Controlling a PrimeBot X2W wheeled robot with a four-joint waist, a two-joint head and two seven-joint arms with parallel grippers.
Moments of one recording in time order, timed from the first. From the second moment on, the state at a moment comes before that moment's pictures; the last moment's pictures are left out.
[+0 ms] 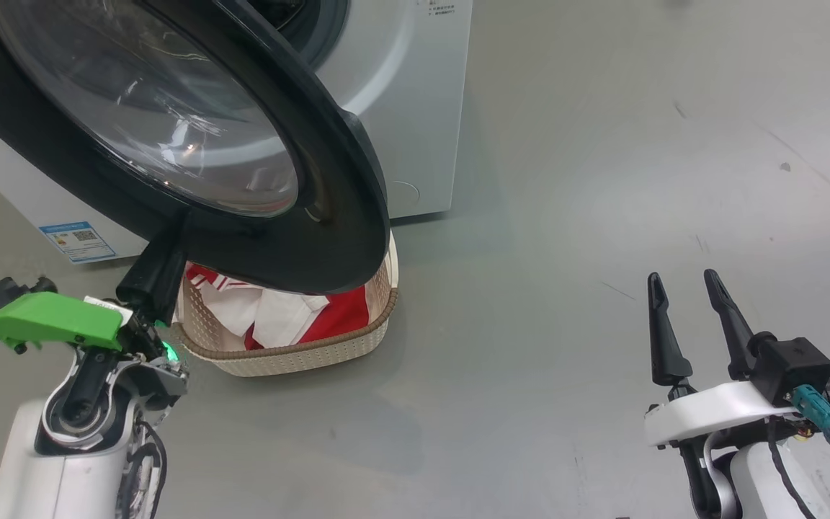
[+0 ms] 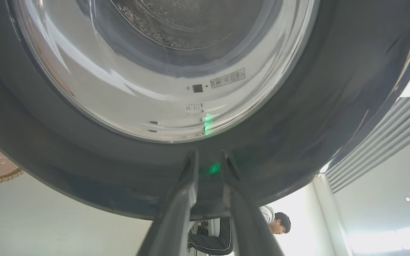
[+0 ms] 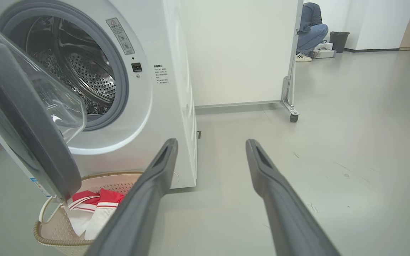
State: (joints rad) left arm -0.37 0.06 -0.02 0.30 -1.73 -0.12 0.34; right arm -0.07 -0.07 0.14 0.14 0.30 -0.02 -0.24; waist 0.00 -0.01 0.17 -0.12
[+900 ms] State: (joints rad) left arm -0.13 0.31 -0.18 0.05 -0.75 -0.09 -0.14; right arm -0.03 -0.10 0.12 0.13 0.30 -0.03 -0.24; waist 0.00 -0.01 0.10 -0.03
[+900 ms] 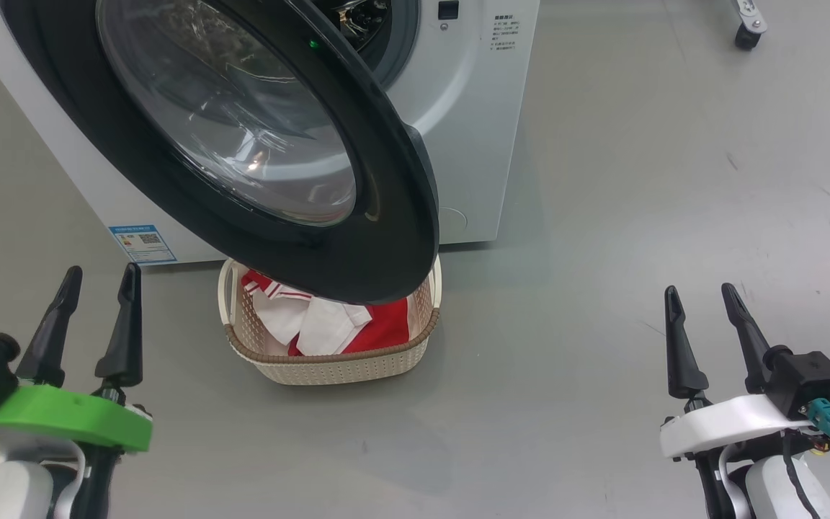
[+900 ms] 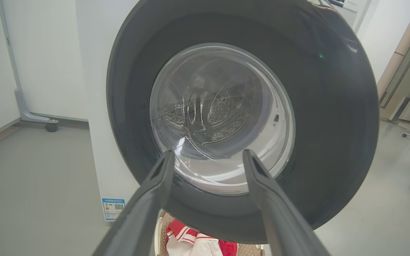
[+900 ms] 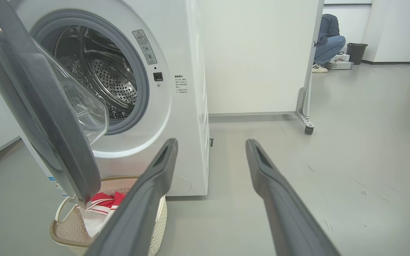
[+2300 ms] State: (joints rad) left arm 0.05 0.22 -0.23 0.09 -0.50 0.11 -0.22; right arm 0.05 -0.11 0.16 0.11 0.27 -0.04 -0.24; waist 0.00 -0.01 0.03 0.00
